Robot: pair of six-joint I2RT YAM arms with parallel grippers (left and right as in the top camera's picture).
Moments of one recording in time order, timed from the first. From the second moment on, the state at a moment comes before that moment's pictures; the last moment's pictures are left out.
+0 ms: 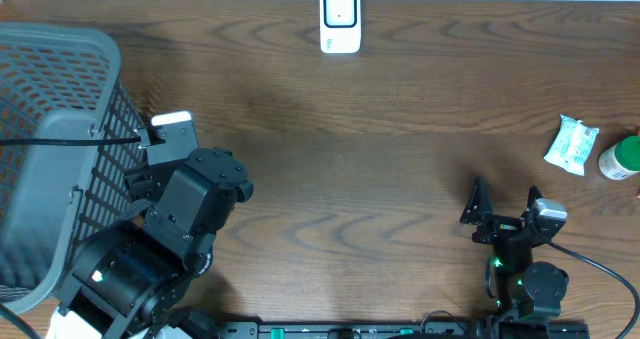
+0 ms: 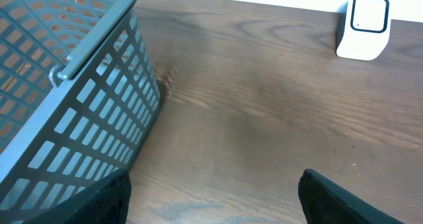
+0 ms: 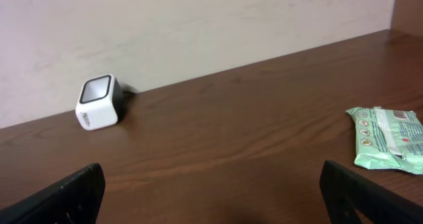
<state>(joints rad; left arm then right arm) -0.63 0.97 1.33 -1.23 -0.66 -0.59 -0.08 0.01 0.01 -0.07 -0.01 0.26</state>
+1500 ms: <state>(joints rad) -0.05 0.19 0.29 -0.11 -0.57 -0.52 -0.08 0.01 0.01 -0.07 -0.01 0.26</state>
